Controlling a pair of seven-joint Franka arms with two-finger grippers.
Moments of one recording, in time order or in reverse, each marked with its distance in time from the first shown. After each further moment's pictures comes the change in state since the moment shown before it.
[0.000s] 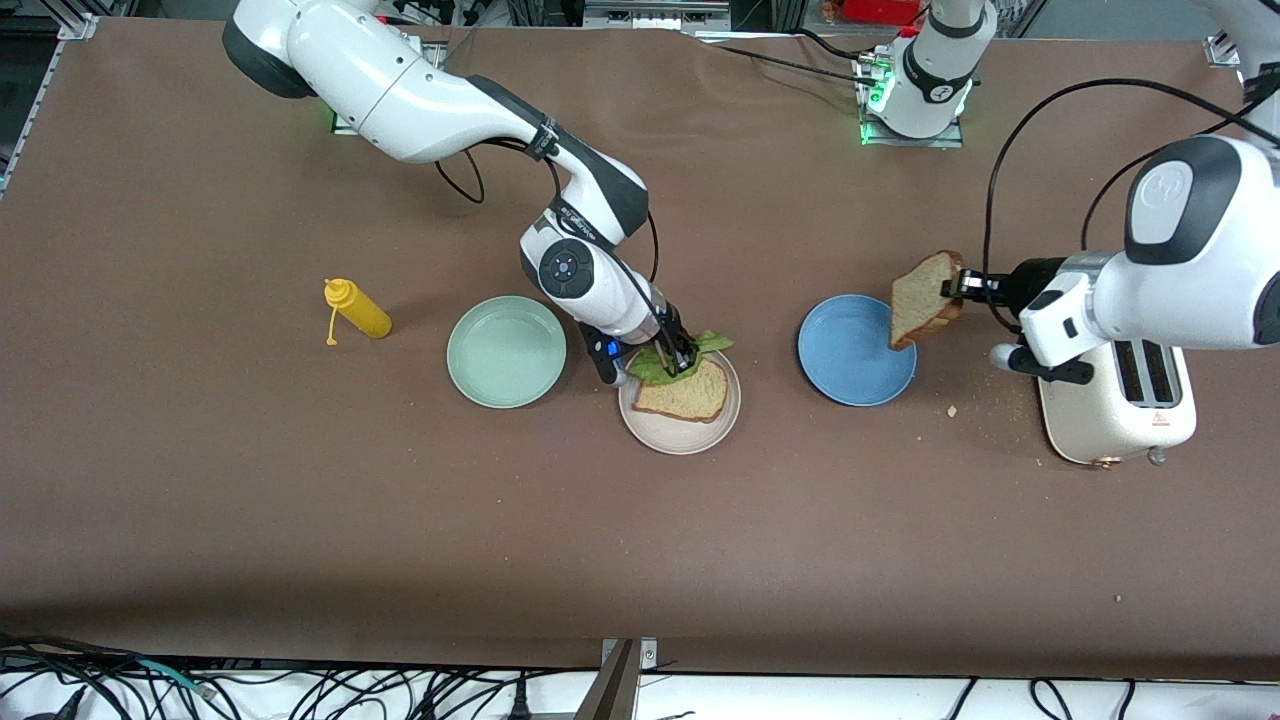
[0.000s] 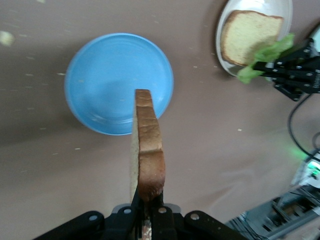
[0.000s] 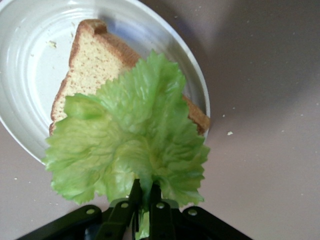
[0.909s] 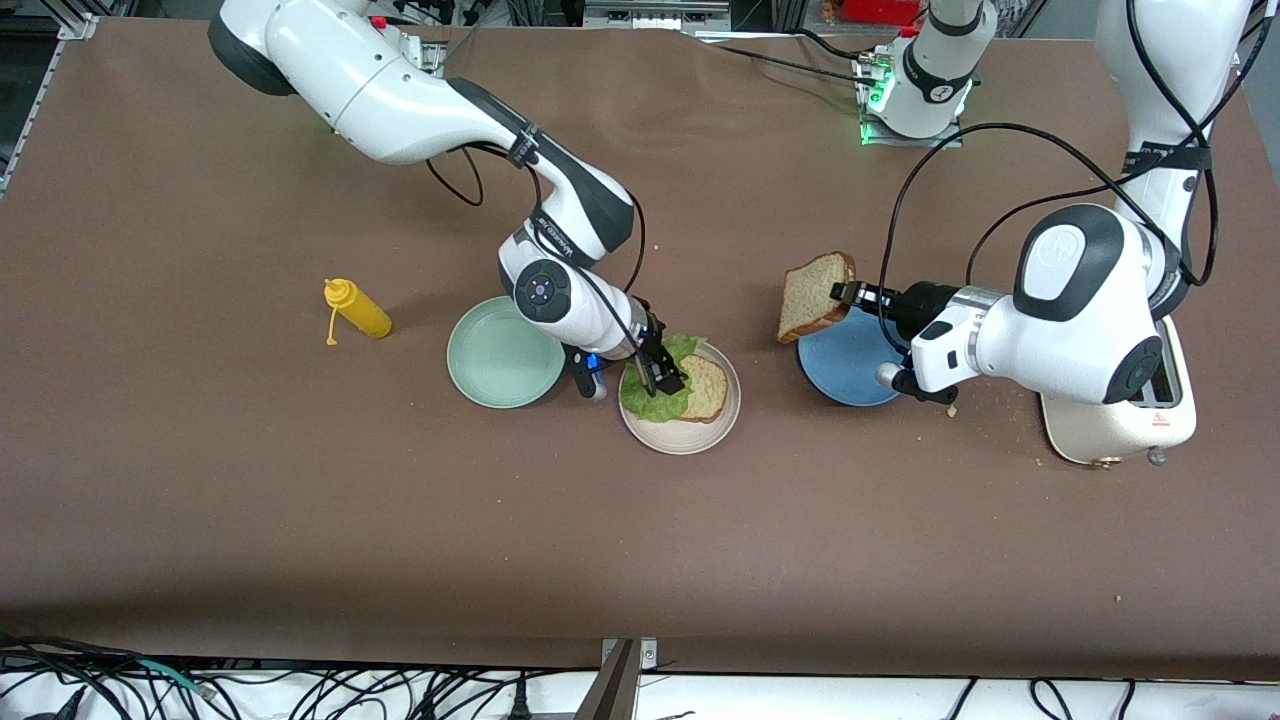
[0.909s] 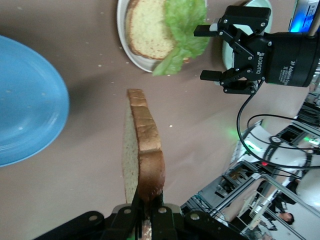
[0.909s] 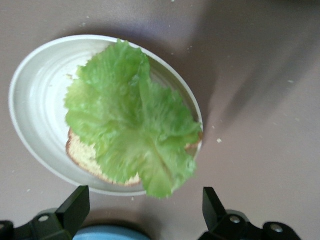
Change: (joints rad) left arm -0.124 0.144 -0.003 0.089 -0.242 0.004 -0.012; right arm -0.033 -0.046 -0.019 0.061 0.092 -0.183 -0.040
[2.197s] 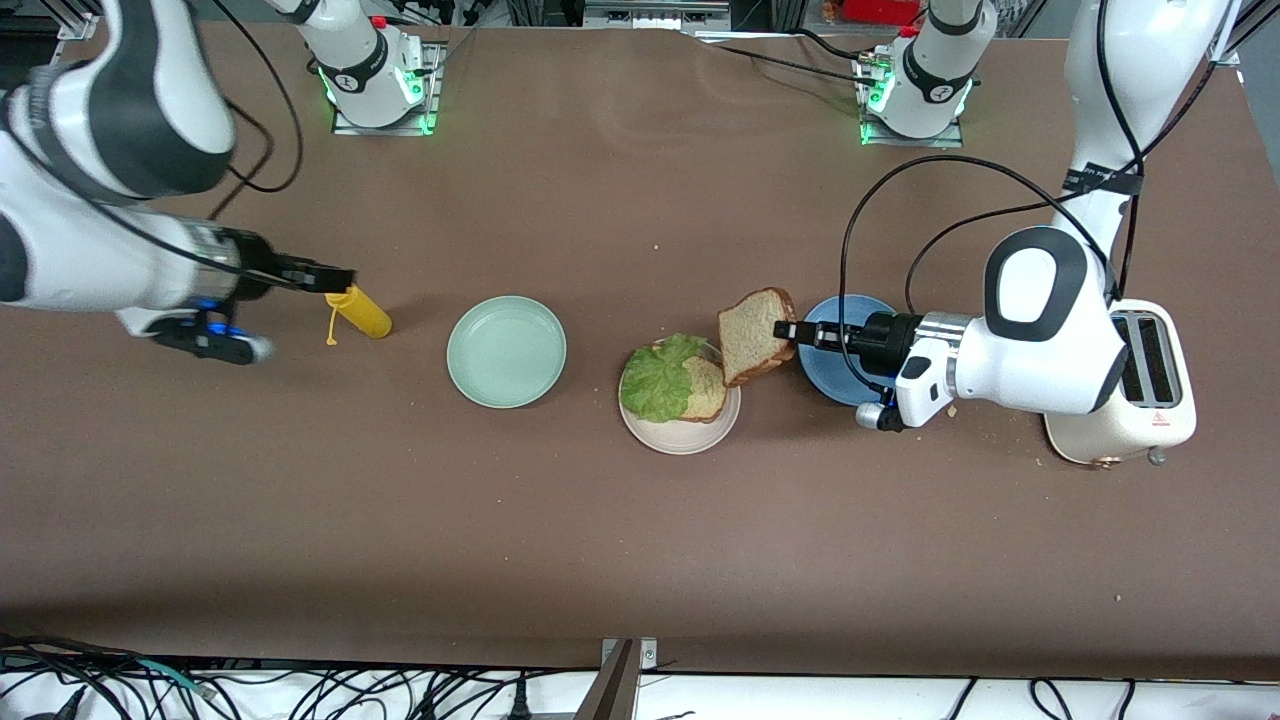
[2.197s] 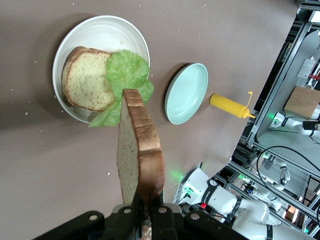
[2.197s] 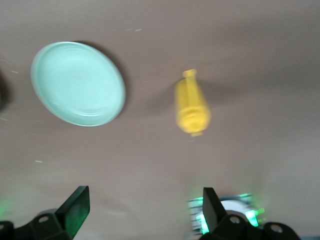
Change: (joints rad) left arm -0.050 0.064 0.001 0.008 -0.246 0.226 -0.065; right arm -0.255 -0.650 -0.511 -0.241 0.095 -0.903 -1.540
